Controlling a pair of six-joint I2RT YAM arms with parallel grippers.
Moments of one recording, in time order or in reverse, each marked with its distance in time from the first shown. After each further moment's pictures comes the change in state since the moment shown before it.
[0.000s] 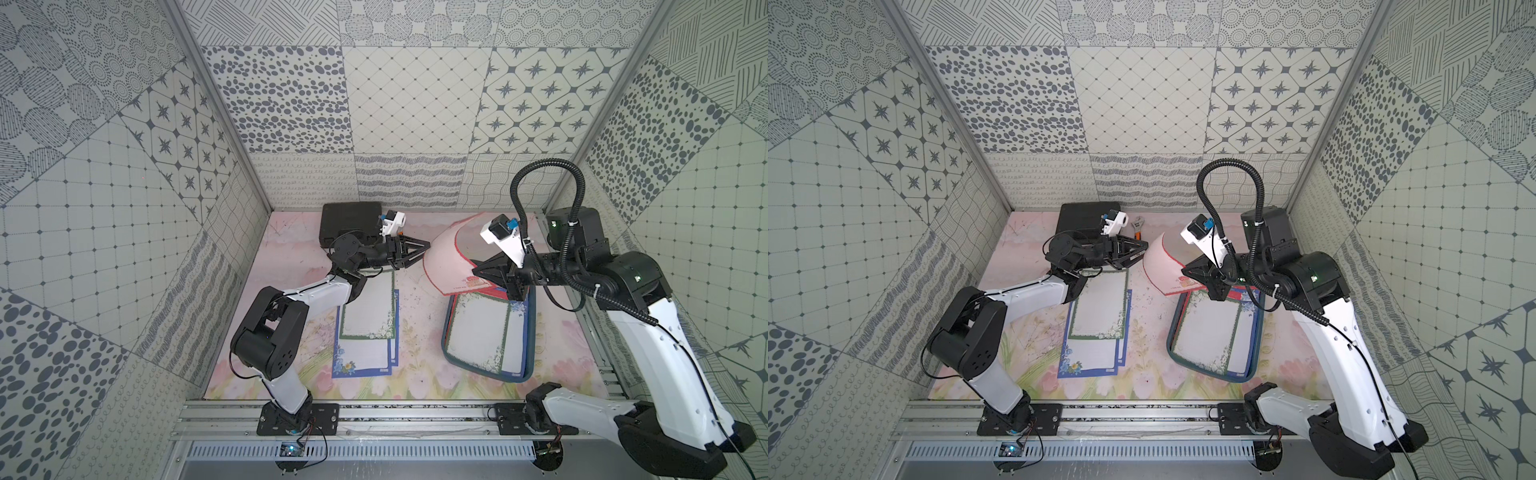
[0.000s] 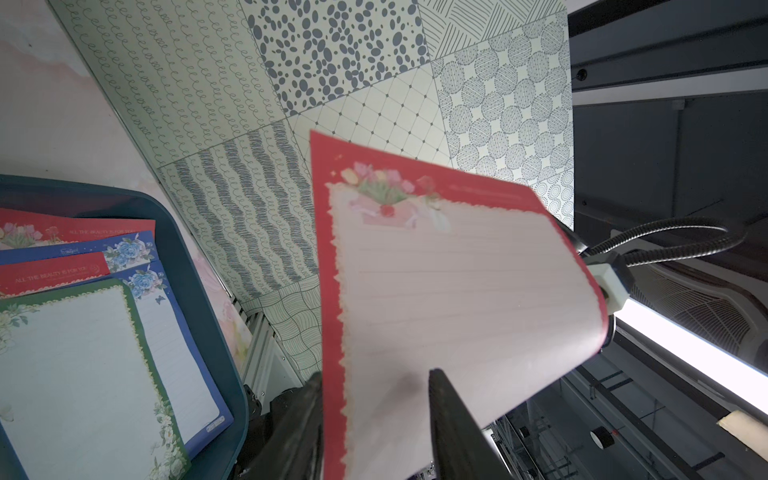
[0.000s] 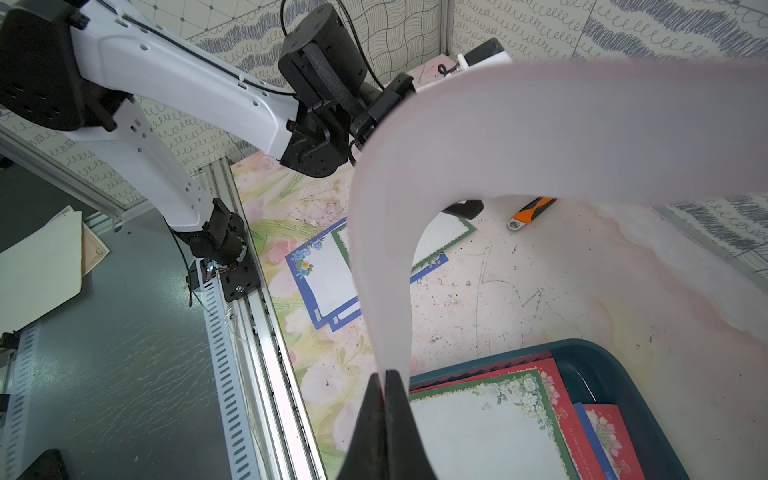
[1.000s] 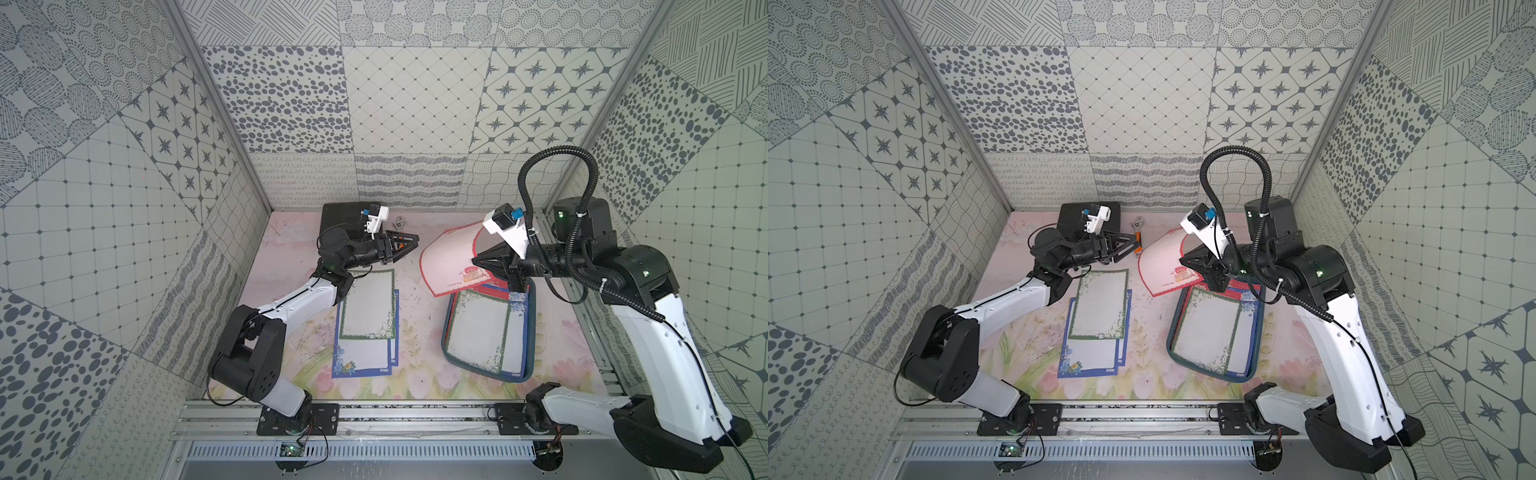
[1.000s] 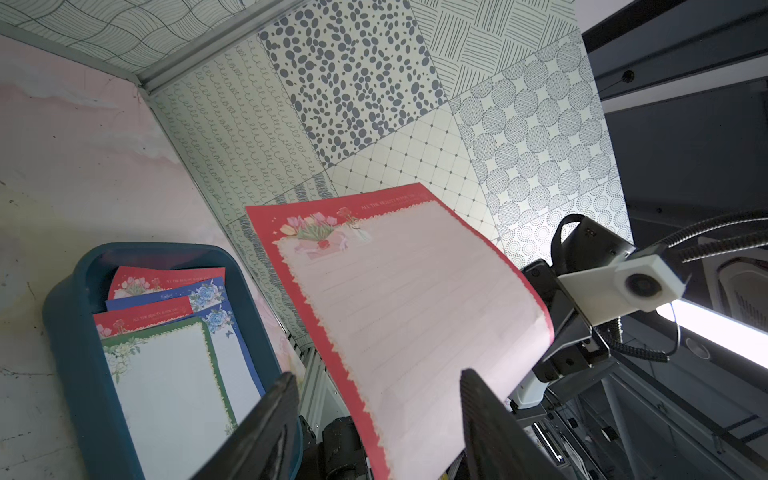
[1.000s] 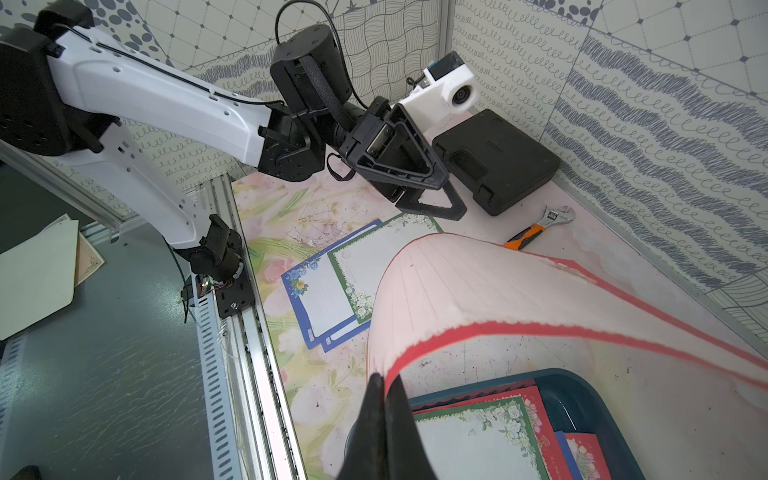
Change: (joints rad) left arm 0.061 -0.148 -0.037 -0.278 -0.071 0.275; right arm 0.000 0.049 0.116 0.003 -0.012 -0.020
